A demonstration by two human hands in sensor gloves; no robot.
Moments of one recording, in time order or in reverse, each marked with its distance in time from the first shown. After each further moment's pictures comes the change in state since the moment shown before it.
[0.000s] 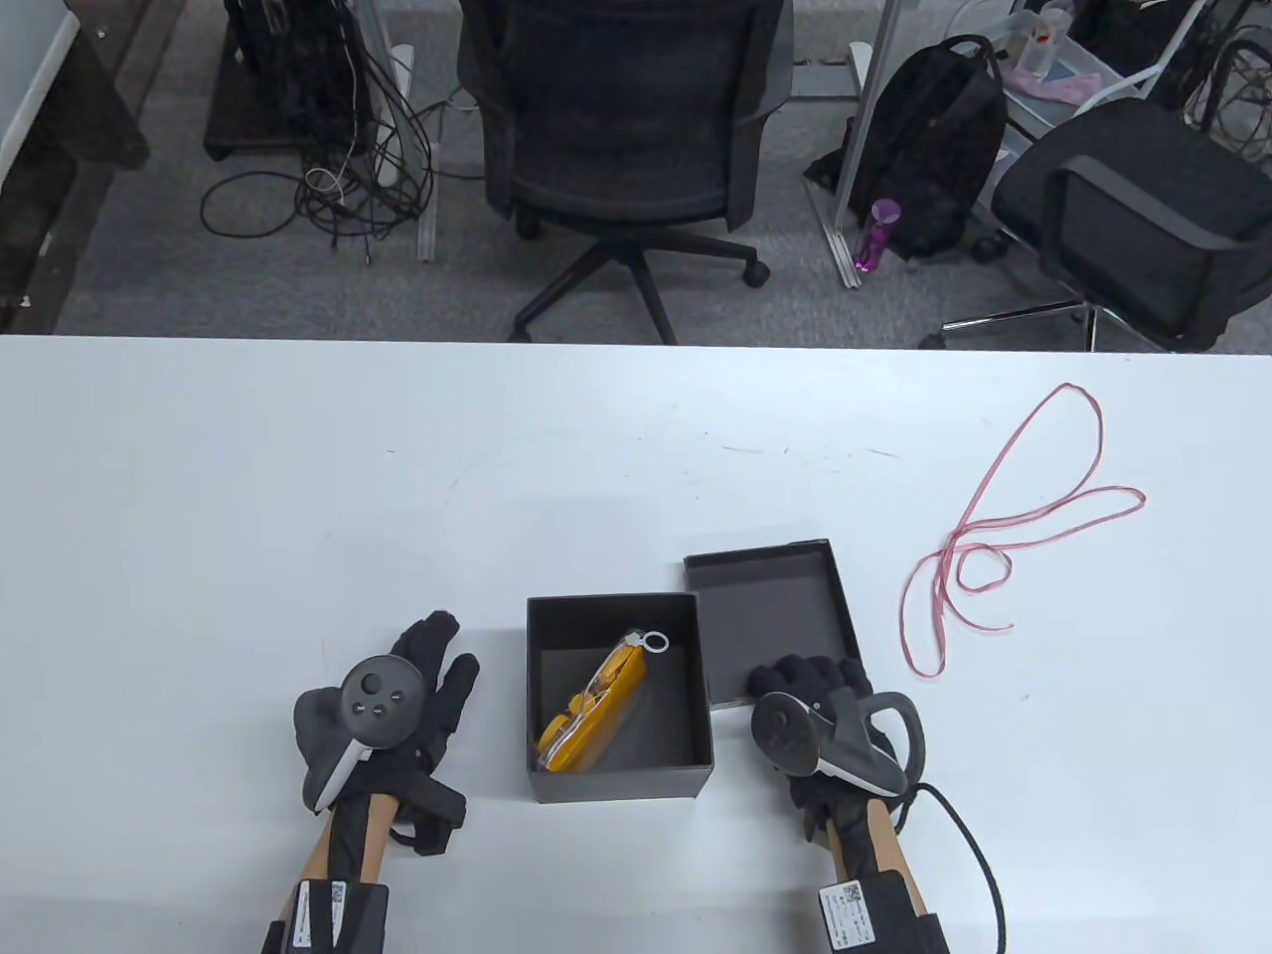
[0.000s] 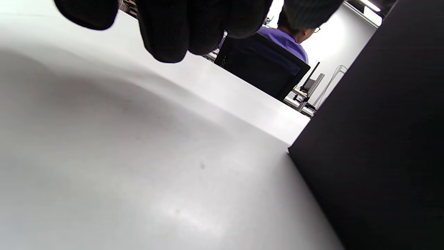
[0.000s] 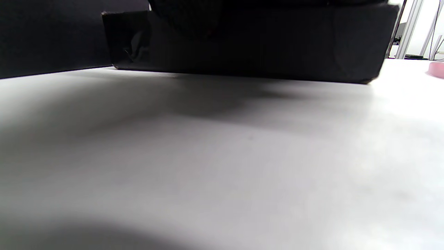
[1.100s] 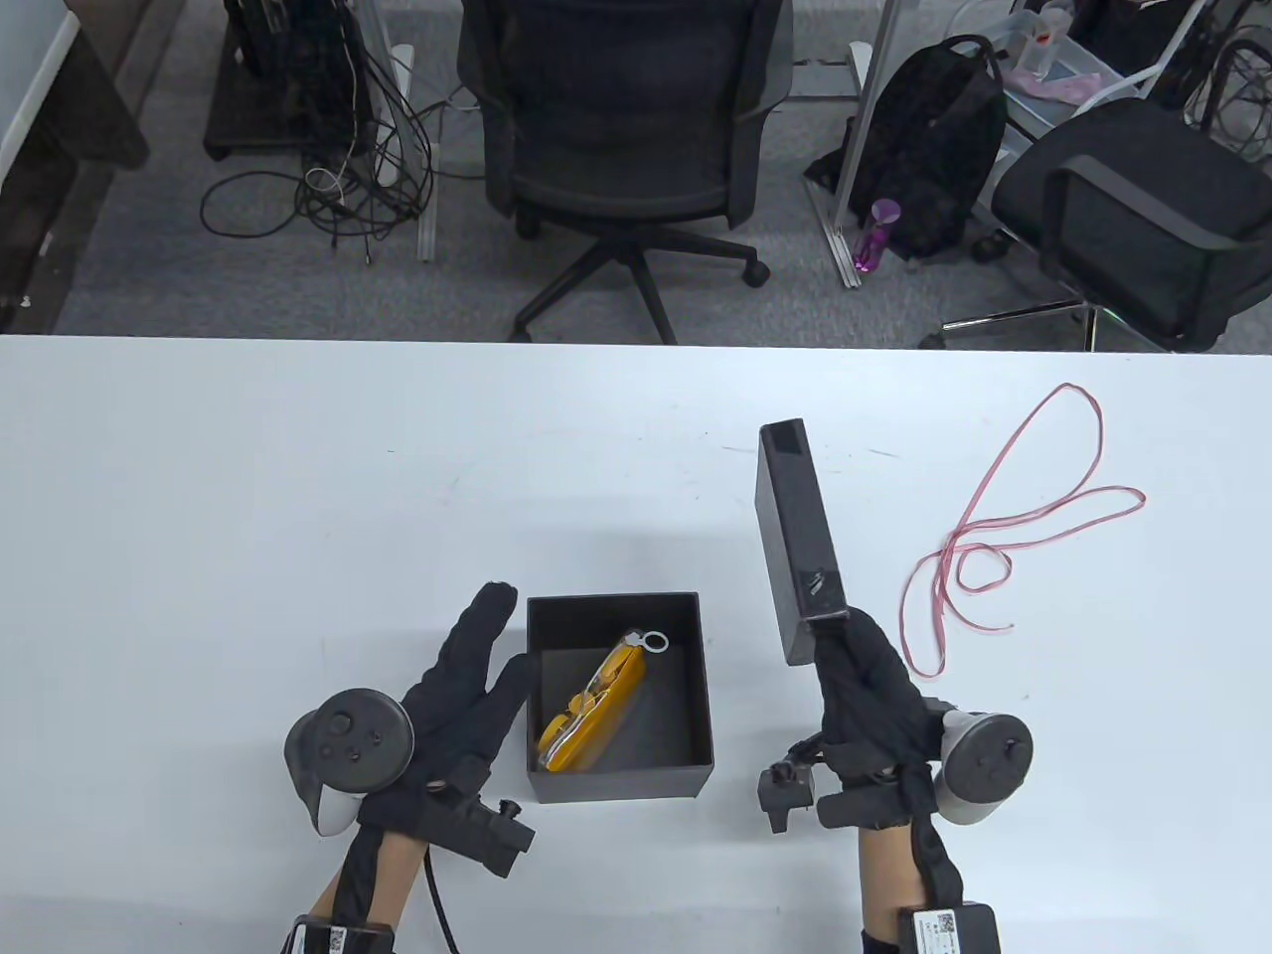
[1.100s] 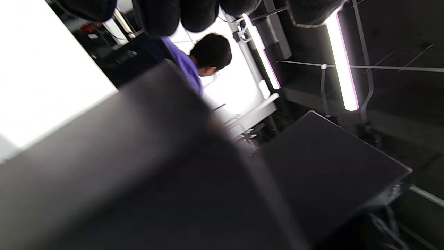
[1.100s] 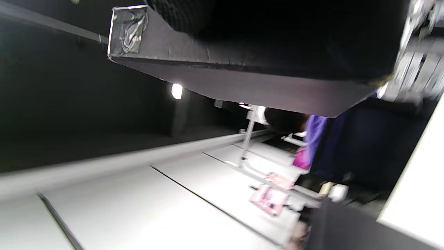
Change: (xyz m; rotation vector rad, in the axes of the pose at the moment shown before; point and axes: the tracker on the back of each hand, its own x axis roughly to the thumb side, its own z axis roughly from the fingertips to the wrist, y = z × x) left_hand 0.076 0.041 0.036 0.082 -0.407 0.577; right_hand -0.033 -0.080 0.039 -0.771 -0.204 -1.412
